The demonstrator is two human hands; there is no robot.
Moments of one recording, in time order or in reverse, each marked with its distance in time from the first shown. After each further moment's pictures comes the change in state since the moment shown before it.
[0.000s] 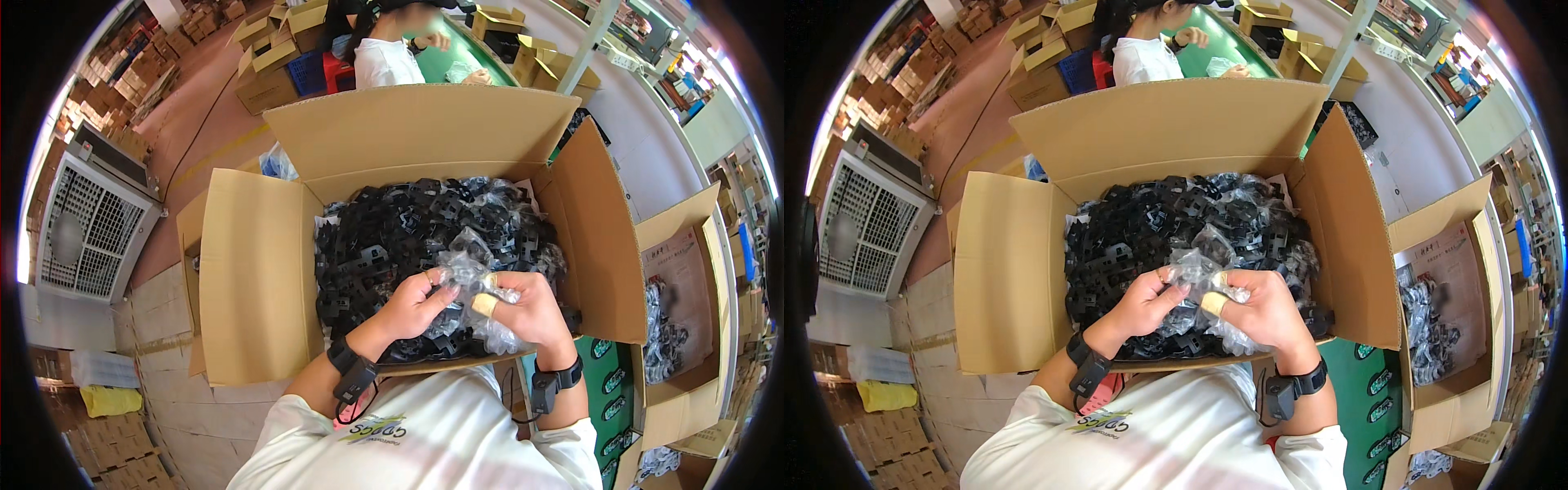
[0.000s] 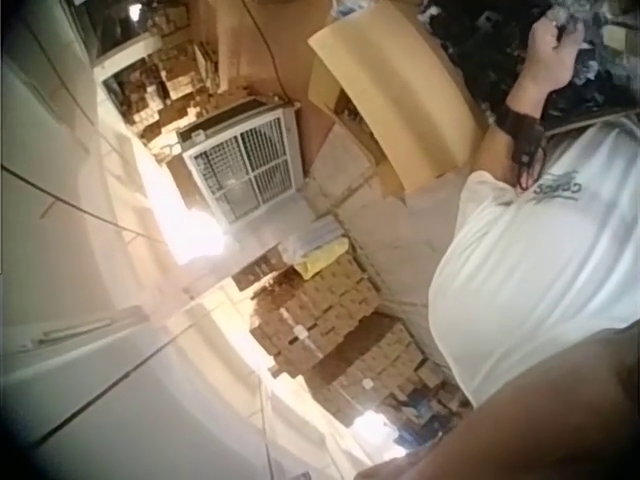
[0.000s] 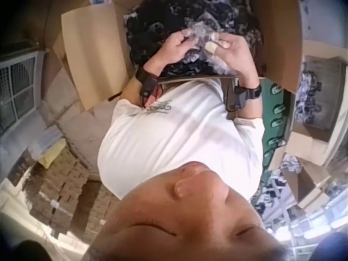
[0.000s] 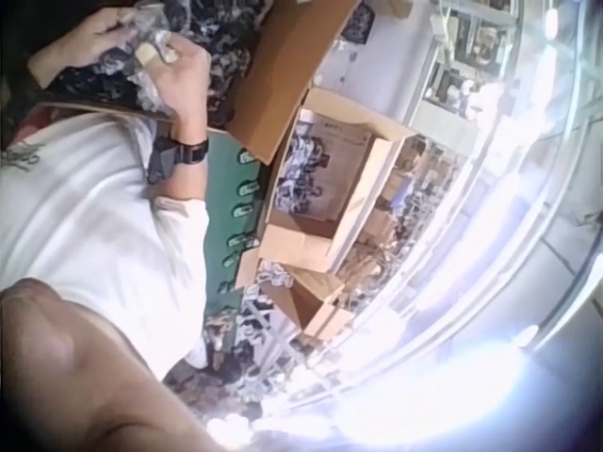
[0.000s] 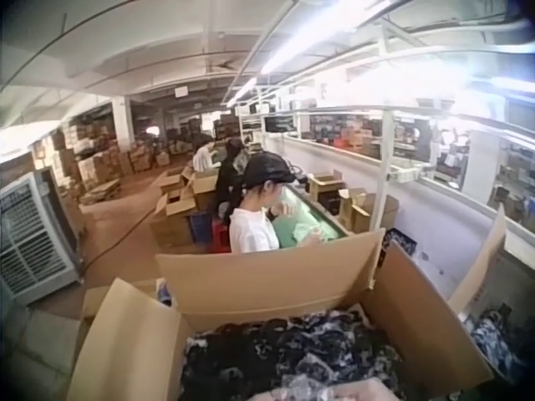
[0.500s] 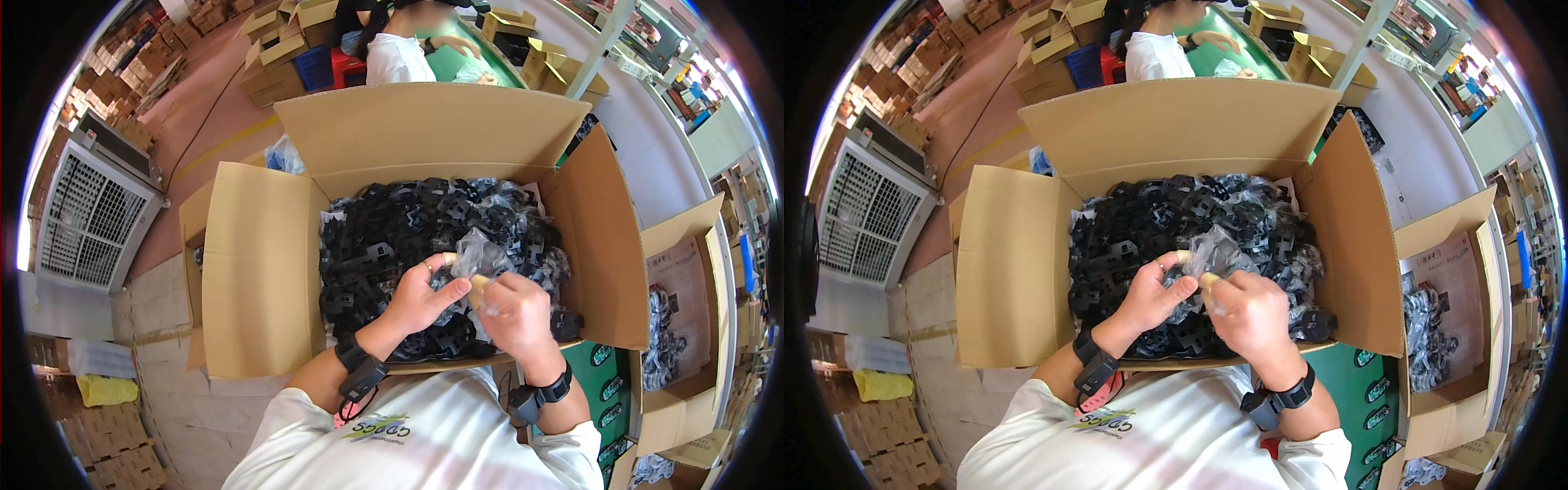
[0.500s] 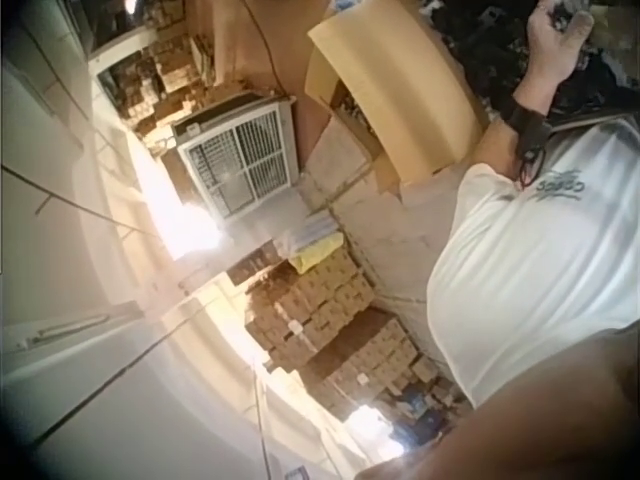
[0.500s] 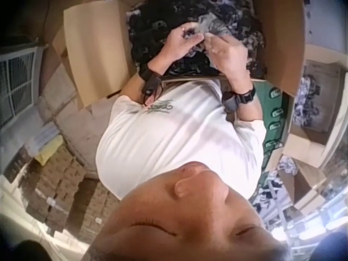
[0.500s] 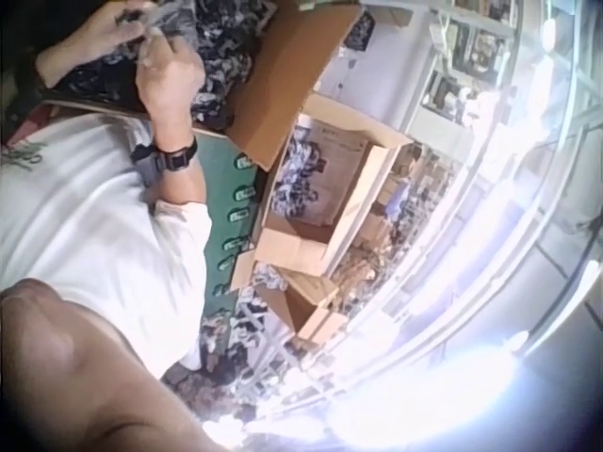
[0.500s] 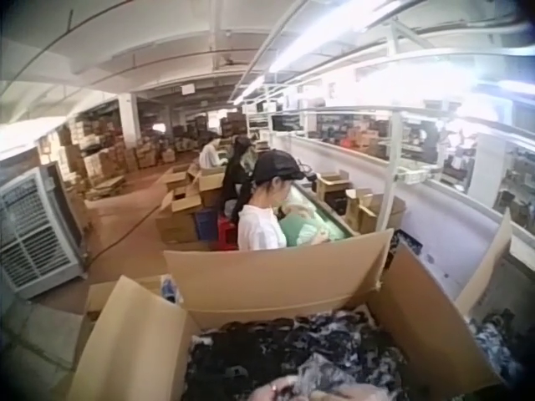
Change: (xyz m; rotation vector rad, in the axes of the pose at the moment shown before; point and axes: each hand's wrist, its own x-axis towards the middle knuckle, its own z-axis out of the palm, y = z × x) left_hand 0.008 0.001 0.006 0.113 0.242 0.009; right_hand 0.003 0.004 0.029 -0.731 0.375 -0.531
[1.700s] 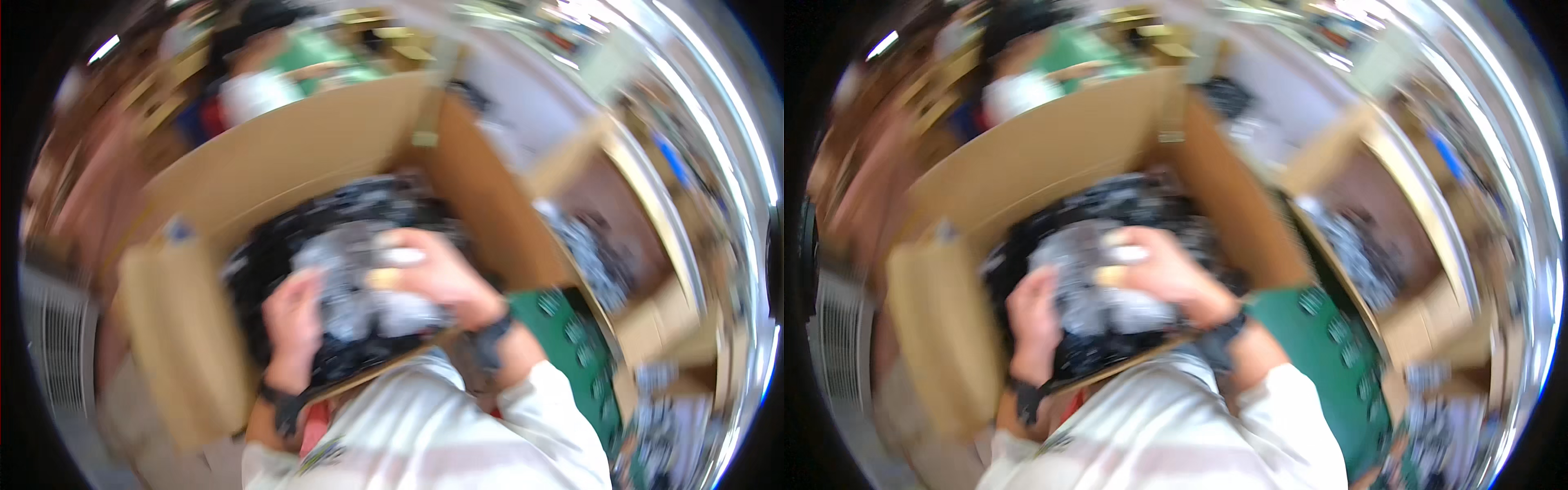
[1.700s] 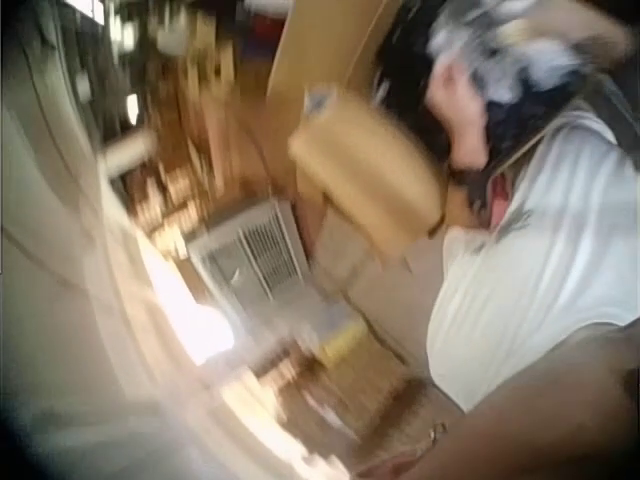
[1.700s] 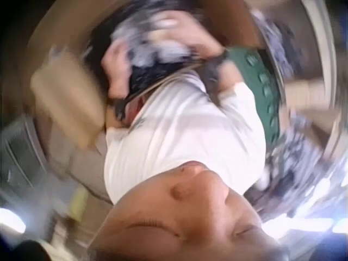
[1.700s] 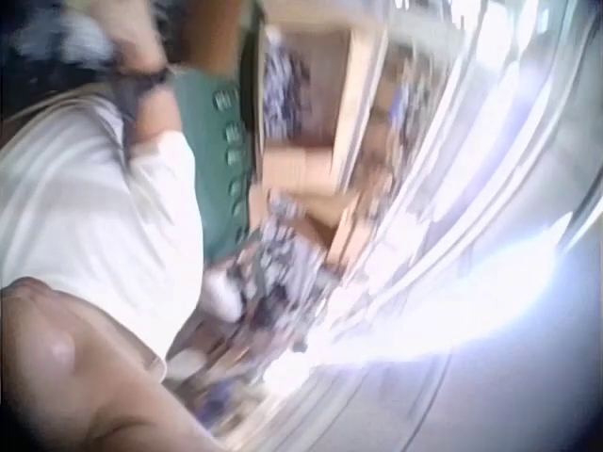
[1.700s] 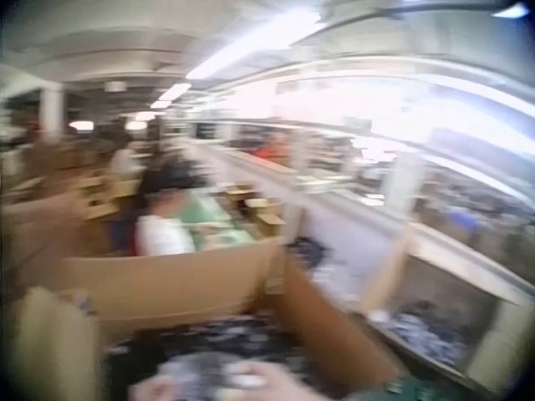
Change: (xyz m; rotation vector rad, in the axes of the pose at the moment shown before) left_hand -0.008 0.009 -0.025 0.035 0.310 -0.056; right_hand 0.018 0.019 -0.017 1.117 -0.213 0.698
